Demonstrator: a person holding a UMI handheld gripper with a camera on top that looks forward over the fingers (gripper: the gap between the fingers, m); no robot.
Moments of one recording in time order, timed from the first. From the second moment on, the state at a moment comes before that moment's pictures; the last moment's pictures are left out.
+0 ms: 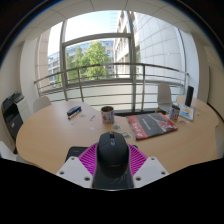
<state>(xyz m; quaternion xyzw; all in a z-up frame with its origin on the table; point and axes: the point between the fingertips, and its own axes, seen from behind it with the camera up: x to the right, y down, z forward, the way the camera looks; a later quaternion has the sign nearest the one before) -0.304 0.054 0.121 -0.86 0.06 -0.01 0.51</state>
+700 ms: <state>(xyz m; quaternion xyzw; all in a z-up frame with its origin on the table) -0.370 -0.034 0.125 -0.89 0.03 -0.04 0.46</state>
